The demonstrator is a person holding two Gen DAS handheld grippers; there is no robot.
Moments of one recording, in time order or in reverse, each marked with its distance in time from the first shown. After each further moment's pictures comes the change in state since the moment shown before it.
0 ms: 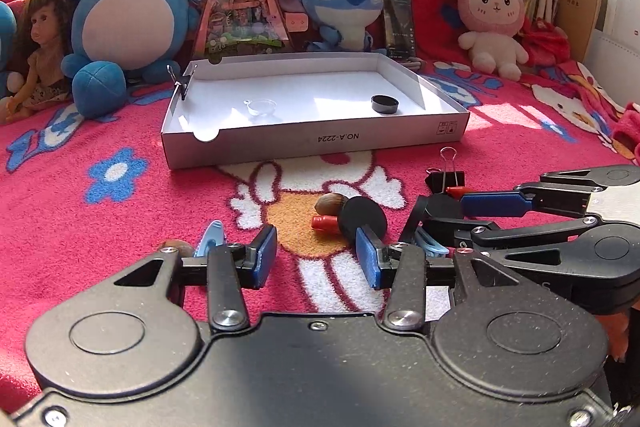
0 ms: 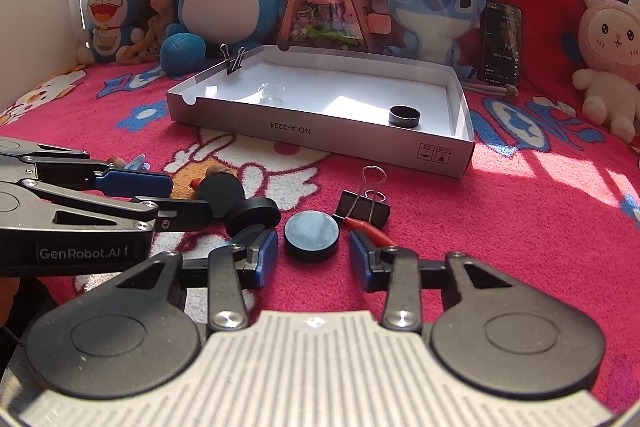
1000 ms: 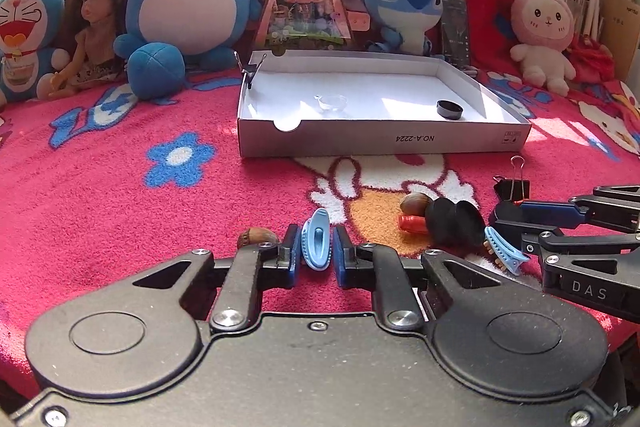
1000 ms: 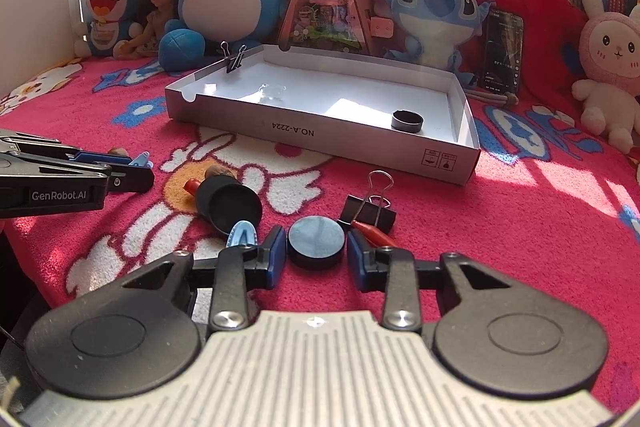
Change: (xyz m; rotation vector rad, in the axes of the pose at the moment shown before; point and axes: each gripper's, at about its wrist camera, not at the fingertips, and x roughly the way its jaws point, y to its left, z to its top) left arm 0.007 0.035 -0.004 -0.084 0.012 0.085; right arm 0.003 0.010 0.000 -0.043 -0.013 -0.022
